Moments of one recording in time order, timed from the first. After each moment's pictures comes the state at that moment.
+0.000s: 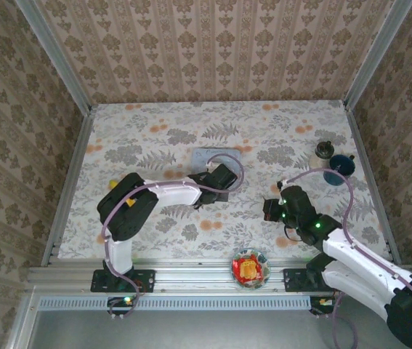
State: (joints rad) left arm -0.93 1.90 1.14 -0.26 -0.22 -0.72; right arm 0.54 0.78 0.32 -0.23 0.00 0.62
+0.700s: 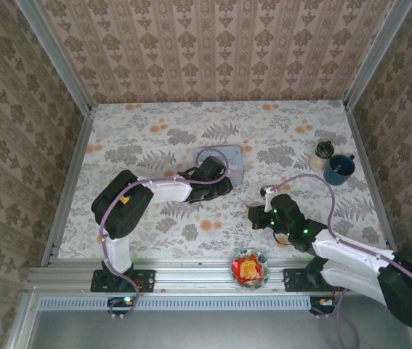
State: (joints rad) left arm -0.85 1.88 1.06 -0.02 0.11 -1.07; right arm 0.65 1.02 0.25 0.16 -0.06 0.57
